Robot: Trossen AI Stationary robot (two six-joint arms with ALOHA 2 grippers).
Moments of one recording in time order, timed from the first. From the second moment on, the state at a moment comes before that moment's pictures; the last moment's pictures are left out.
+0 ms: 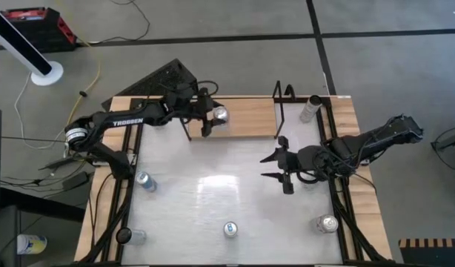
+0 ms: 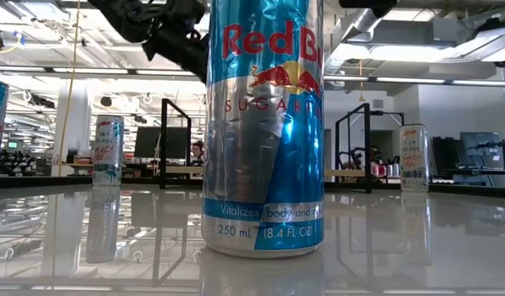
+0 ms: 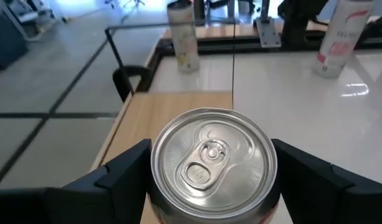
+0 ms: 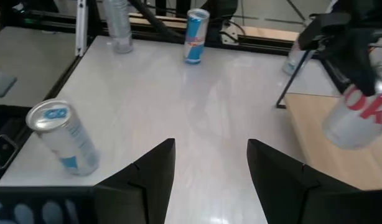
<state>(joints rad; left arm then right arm) 0.52 1.47 0.98 0.18 0.29 0.25 0.31 1.09 0.95 -0.33 0.30 0.06</state>
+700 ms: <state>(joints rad) 0.52 1.59 0.96 0.25 0.23 0.22 0.27 1.09 0.95 -0.32 0.29 0.05</state>
